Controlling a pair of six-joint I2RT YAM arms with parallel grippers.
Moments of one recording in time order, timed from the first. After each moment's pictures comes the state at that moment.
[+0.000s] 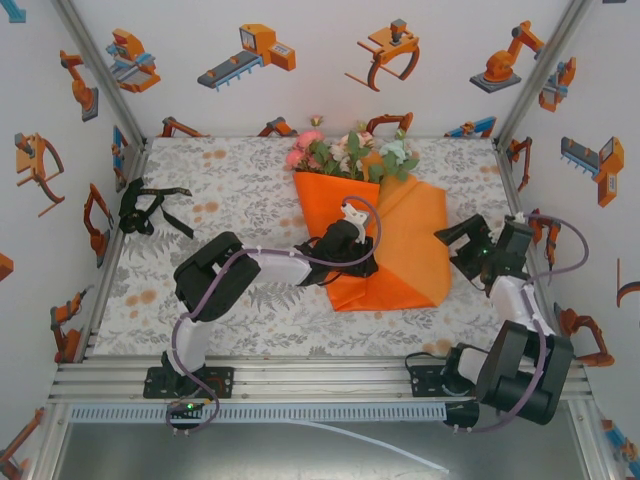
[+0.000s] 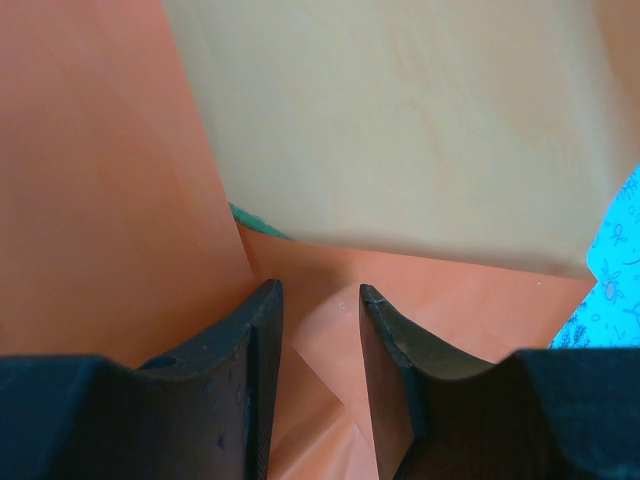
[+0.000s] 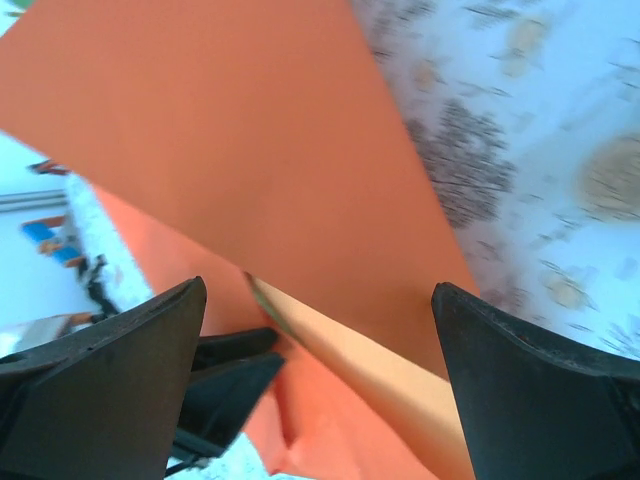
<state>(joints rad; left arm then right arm) -1.00 2.04 1.15 0.32 0.04 -0.55 -0.34 1.16 0.52 -0.07 -0.50 0.68</state>
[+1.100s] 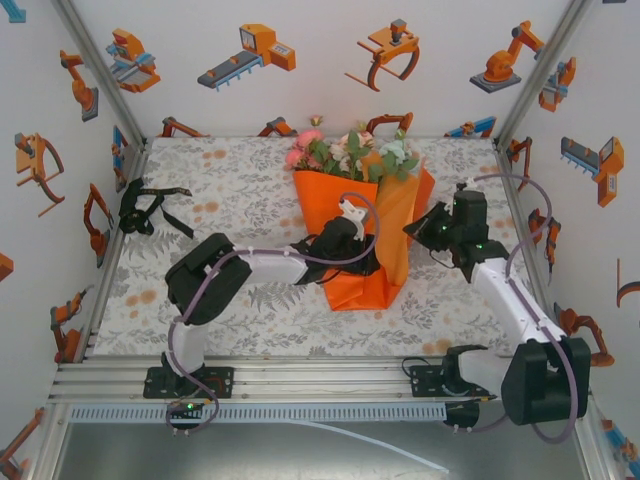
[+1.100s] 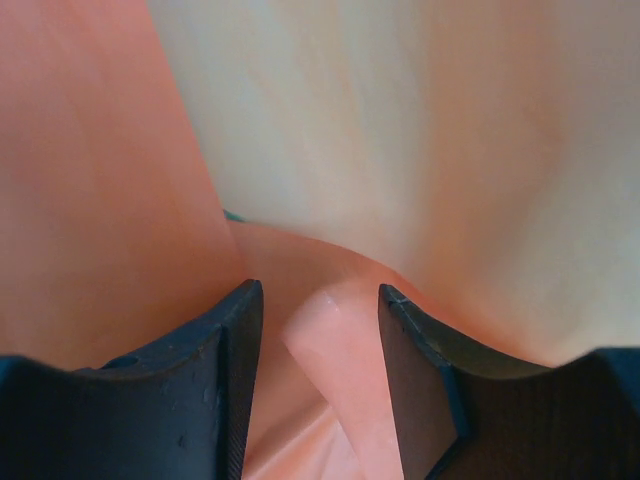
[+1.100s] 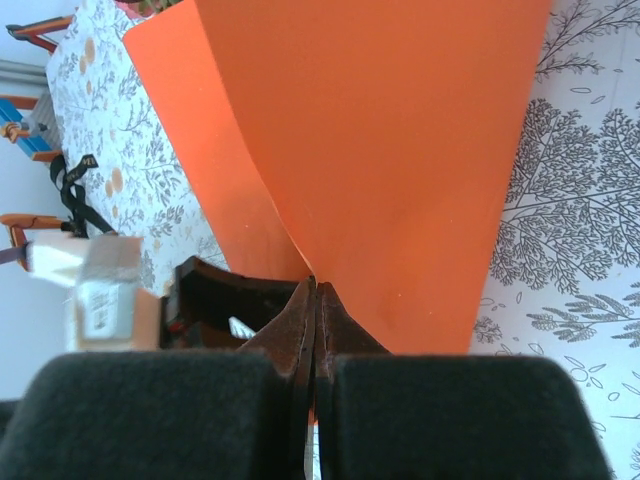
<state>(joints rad) -1.00 1.97 1.14 0.29 0.04 -0.55 0.12 1.15 0.76 -0.24 -0.28 0.75</state>
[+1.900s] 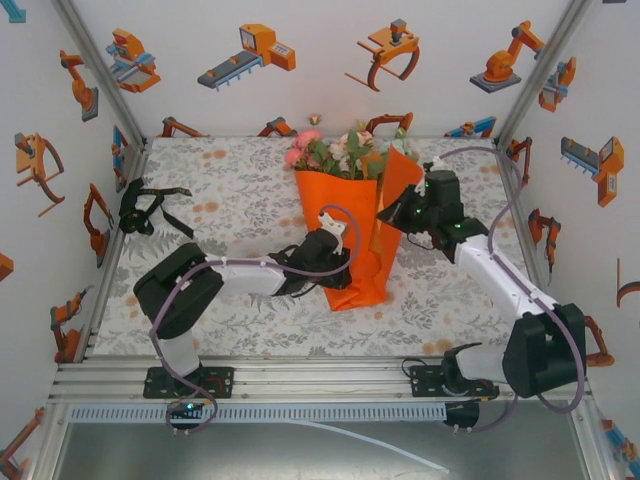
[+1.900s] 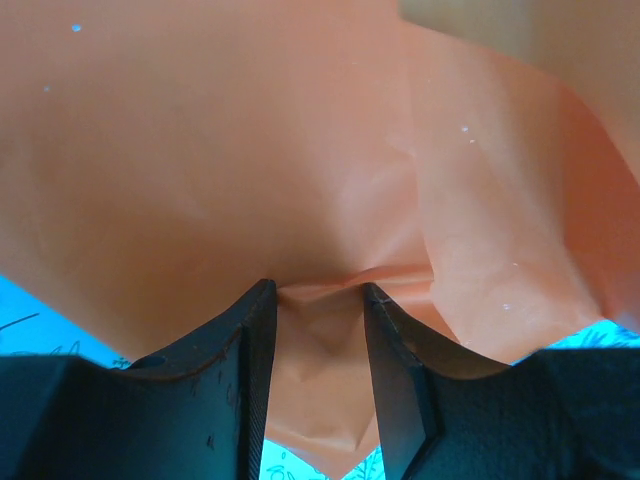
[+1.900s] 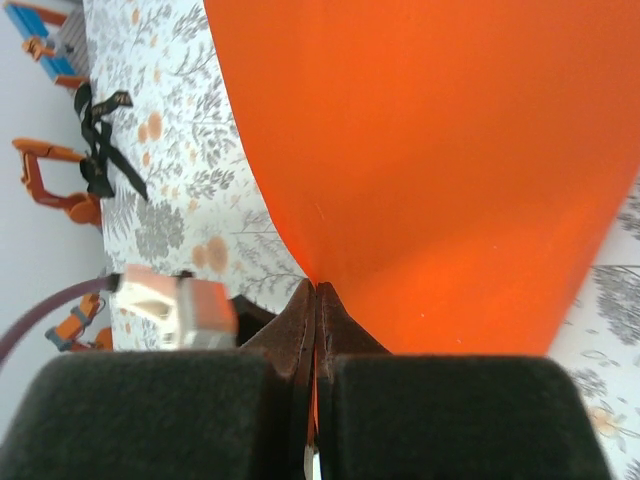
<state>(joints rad) -0.99 1.81 0.93 0.17 -0.01 -0.52 0.31 1.30 0.94 -0.22 -0.27 0.72</state>
